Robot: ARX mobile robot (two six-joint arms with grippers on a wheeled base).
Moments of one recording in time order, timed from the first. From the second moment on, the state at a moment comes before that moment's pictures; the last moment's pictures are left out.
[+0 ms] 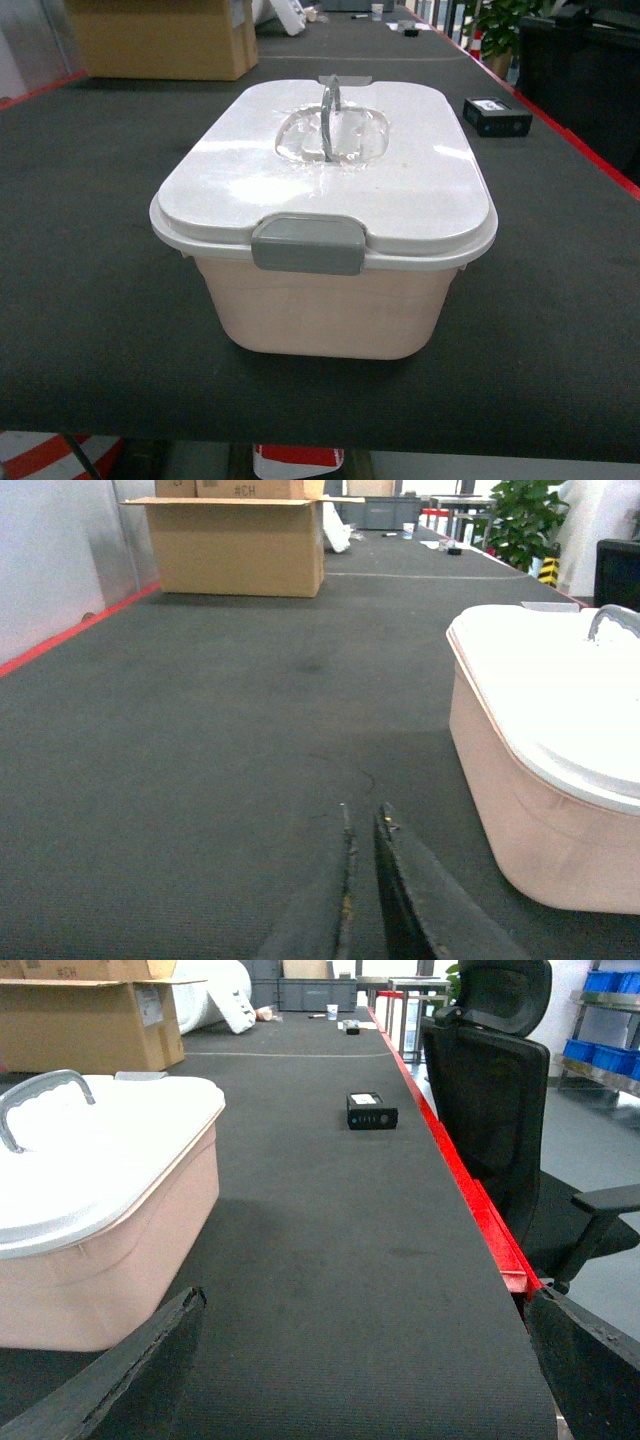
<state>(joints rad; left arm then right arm) 0.00 0.46 0.04 0.41 0.00 0.00 0.00 0.00 0.01 -0.01 0.00 0.00</state>
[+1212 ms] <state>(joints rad) 0.00 0.01 0.01 0.00 0.00 0.00 0.00 0.00 0.01 0.00 0.00 0.00</state>
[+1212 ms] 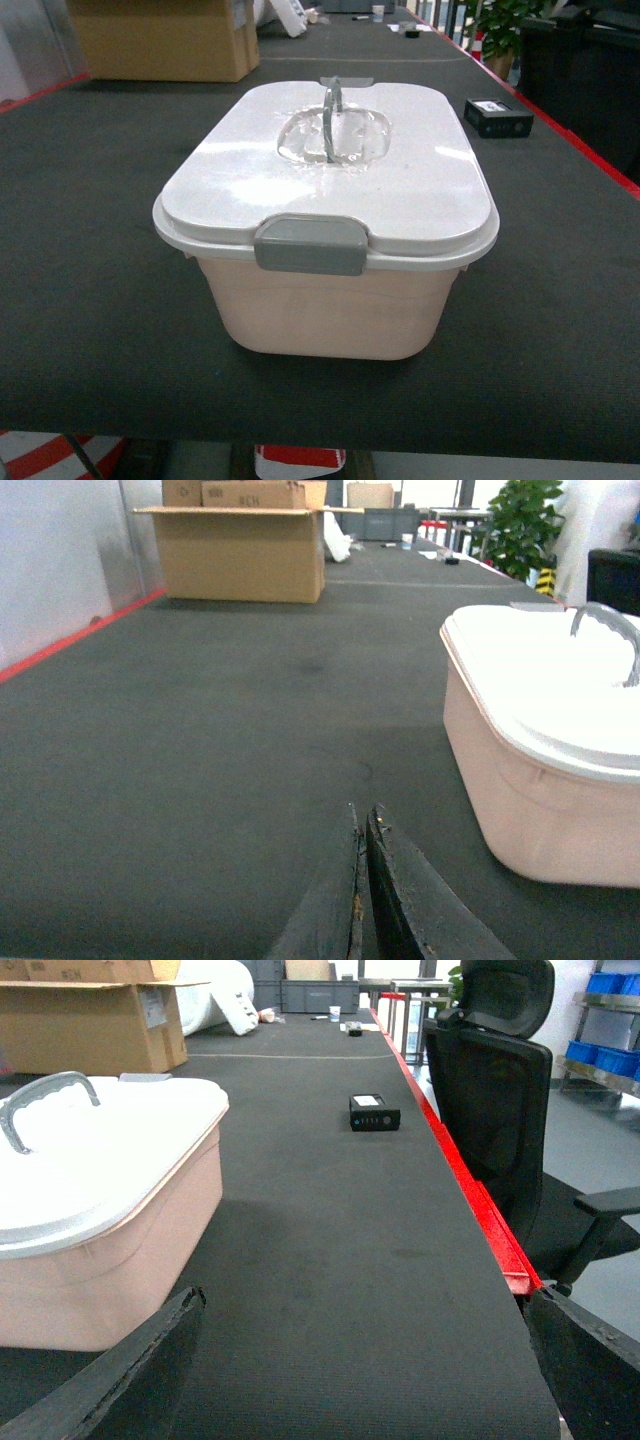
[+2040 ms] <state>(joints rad) 0.00 0.01 0.01 0.00 0.00 0.00 0.00 0.00 0.01 -0.01 0.00 0.00</state>
